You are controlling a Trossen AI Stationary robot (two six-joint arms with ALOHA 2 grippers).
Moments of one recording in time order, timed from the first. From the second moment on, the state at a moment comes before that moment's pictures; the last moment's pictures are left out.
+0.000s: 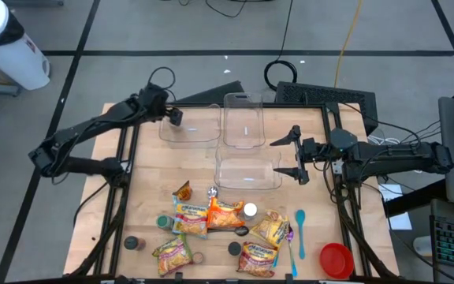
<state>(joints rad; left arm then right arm) 0.75 1.17 0.87 -0.49 -0.20 -0.30 -0.09 0.78 0.52 0.29 -0.18 -0.05</state>
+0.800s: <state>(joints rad) -0.04 0.82 0.68 0.05 -0.44 -0.12 0.08 0.85 0.43 0.36 -0.18 0.12</state>
